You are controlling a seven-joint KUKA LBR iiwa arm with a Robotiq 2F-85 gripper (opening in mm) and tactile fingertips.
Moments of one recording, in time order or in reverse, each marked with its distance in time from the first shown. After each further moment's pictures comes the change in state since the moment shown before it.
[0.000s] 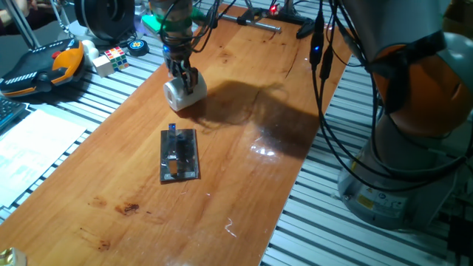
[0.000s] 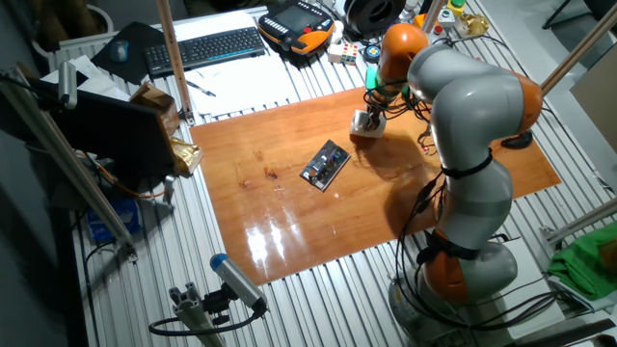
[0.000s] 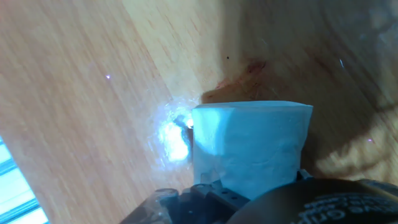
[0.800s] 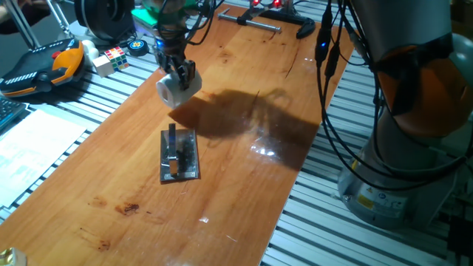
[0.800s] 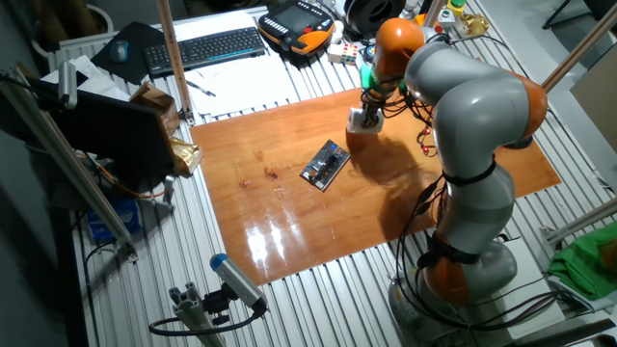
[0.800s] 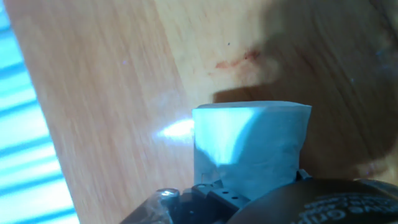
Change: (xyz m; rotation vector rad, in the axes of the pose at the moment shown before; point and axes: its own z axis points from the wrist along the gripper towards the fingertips) arm 0.030 -0.021 -0.036 -0.018 -0.019 -0.207
